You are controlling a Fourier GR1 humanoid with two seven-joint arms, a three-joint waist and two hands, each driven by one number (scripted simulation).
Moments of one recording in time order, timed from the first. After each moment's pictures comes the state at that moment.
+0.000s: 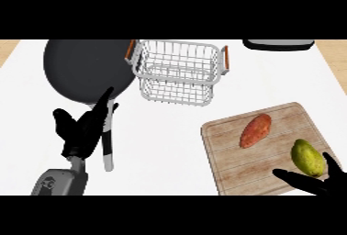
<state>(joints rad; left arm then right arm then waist) -0.14 0.12 -0.08 -1.51 0.13 -0.02 0.25 0.25 -0.34 0.03 -1.79 0.10 -0.40 0.96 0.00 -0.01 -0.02</state>
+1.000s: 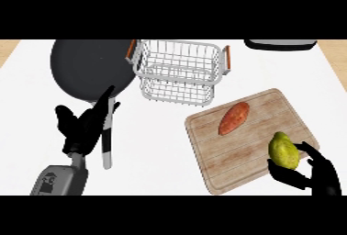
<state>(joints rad) -0.17 0.12 -0.06 -1.48 0.12 -0.05 0.25 0.18 -0.32 0.15 -1.72 0.37 -0.42 0.83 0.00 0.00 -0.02</state>
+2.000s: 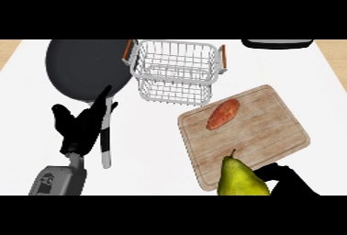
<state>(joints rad) -0.16 0.12 -0.05 -1.49 0.12 -0.04 0.27 0.07 -0.17 0.75 -2.39 1.33 -0.03 1.15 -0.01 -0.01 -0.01</state>
